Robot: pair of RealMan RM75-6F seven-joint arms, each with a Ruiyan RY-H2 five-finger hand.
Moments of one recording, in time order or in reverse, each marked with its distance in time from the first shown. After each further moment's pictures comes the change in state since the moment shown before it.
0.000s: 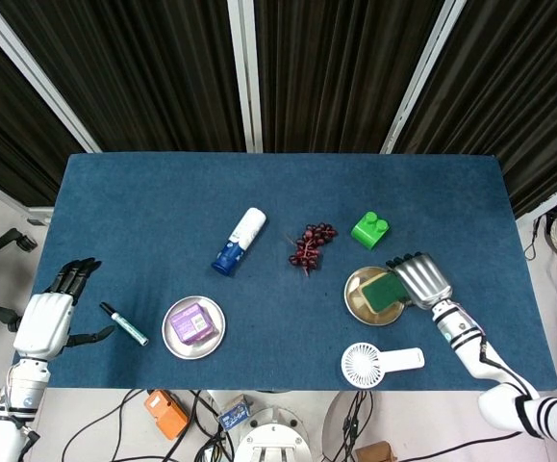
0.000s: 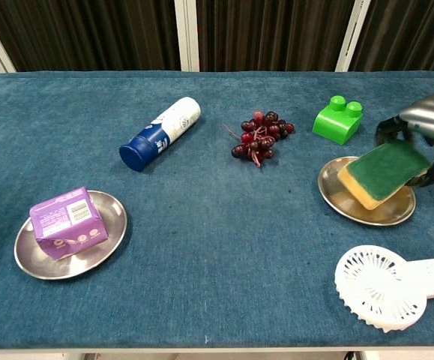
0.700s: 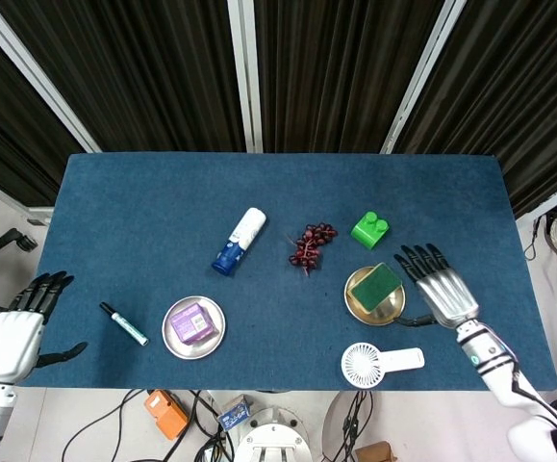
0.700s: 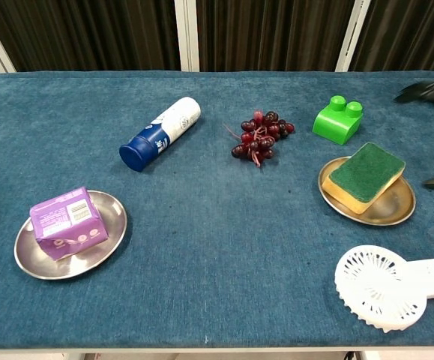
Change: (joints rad) left arm 0.106 0.104 0.073 0.032 0.105 0.107 -0.026; right arm -0.140 0.205 -0.062 -0.253 -0.053 0.225 -0.024
